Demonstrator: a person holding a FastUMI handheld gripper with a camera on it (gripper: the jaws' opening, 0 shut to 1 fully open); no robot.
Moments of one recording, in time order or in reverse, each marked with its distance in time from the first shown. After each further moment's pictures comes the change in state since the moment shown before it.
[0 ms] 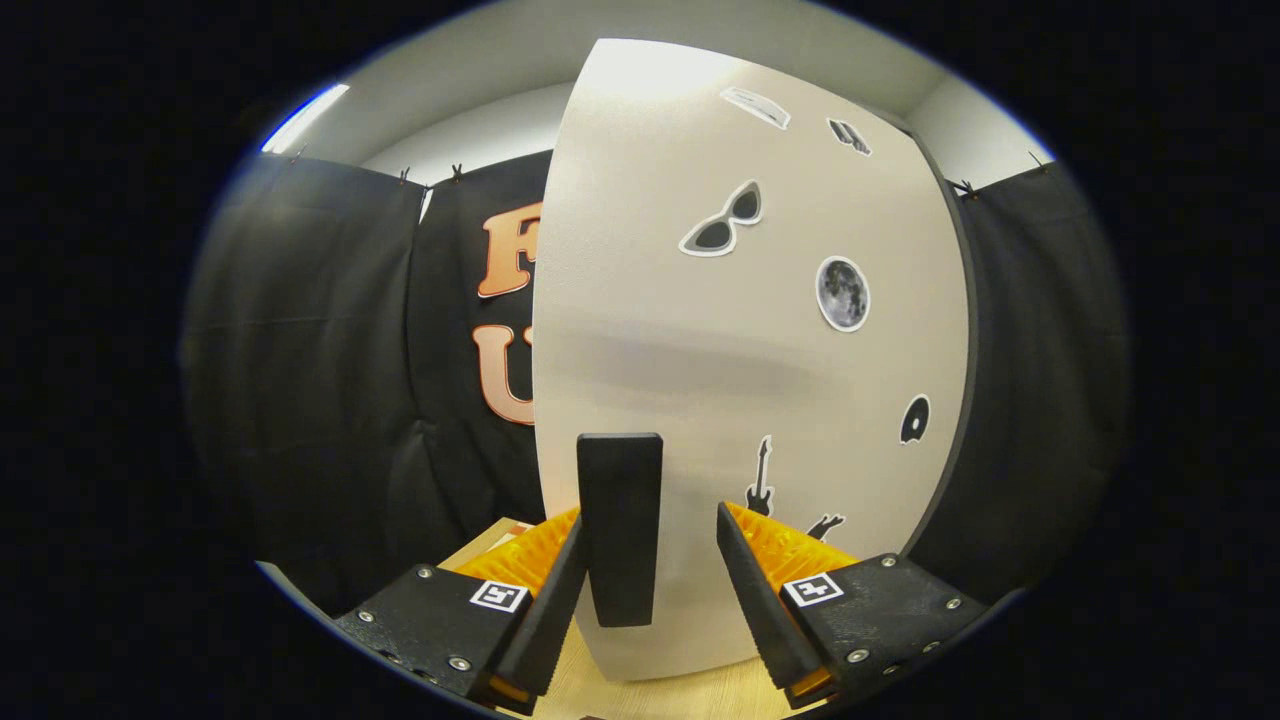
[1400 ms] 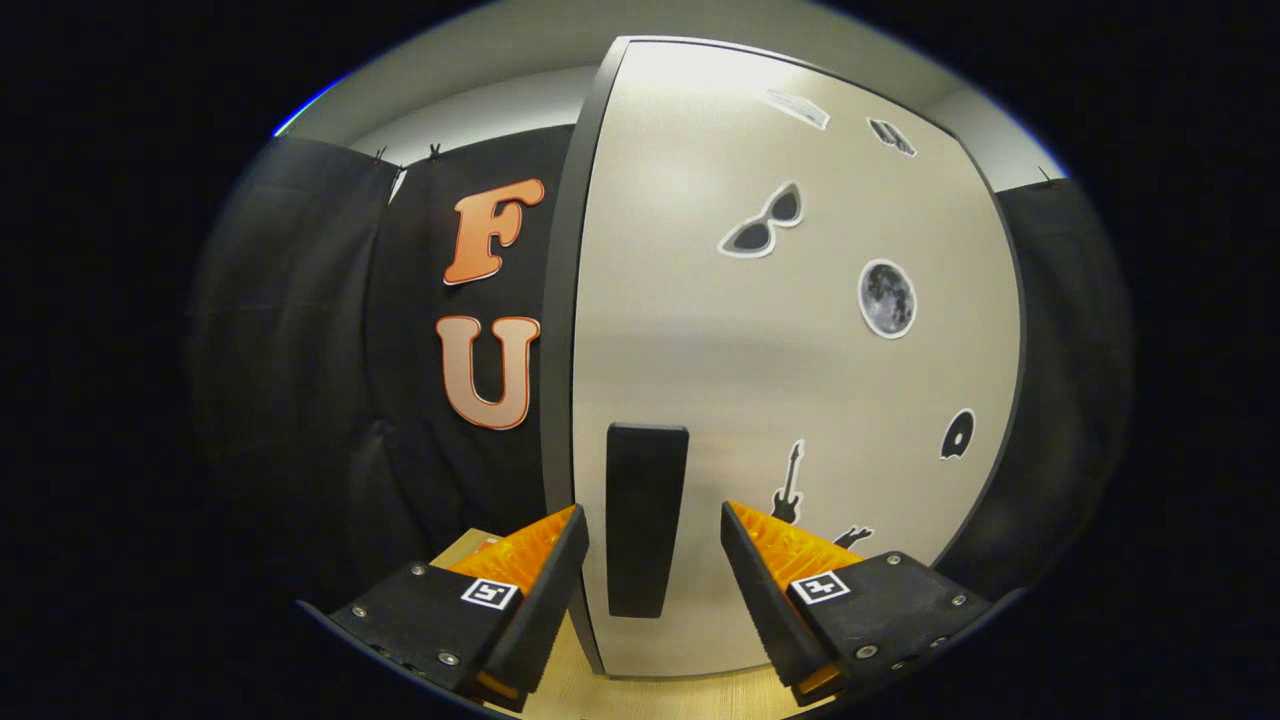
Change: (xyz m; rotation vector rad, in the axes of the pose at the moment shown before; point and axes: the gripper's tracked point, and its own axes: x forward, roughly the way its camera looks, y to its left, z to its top) arm 0.046 0.017 0.021 -0.017 0.008 -0.123
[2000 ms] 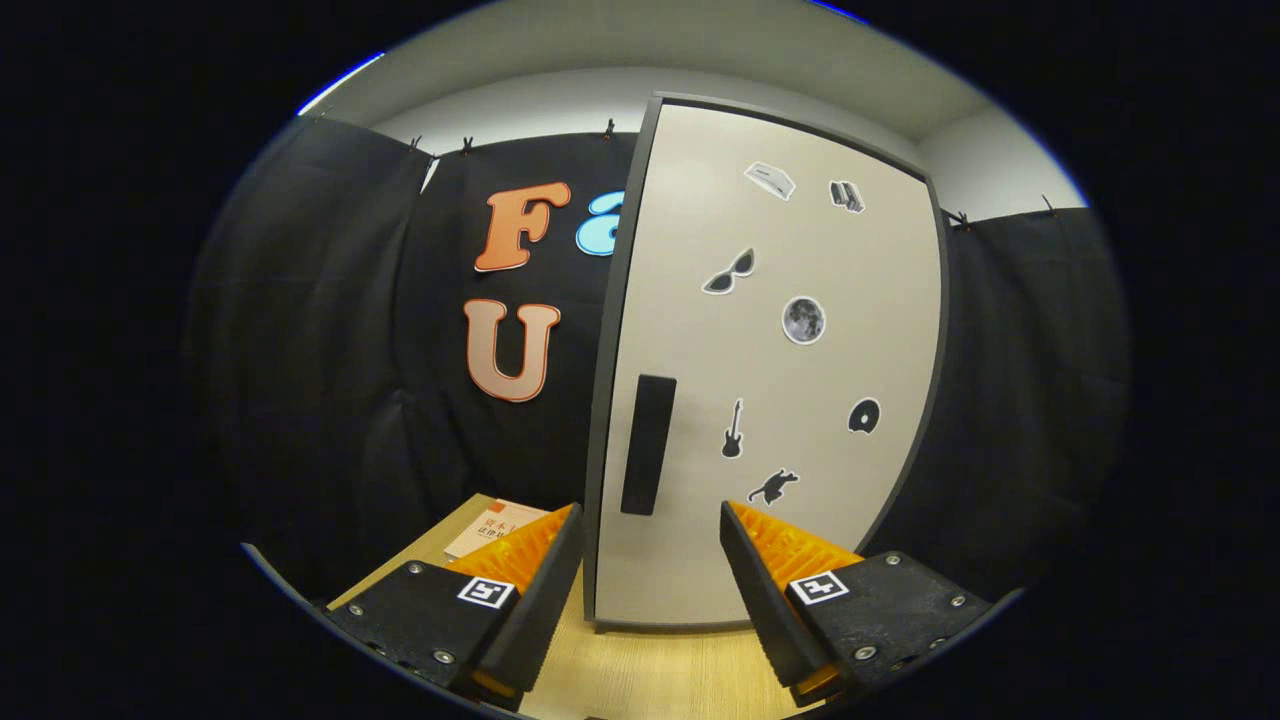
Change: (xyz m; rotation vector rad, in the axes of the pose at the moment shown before) arm -0.120 -0.002 -0.014 -0.082 0.032 -0.006
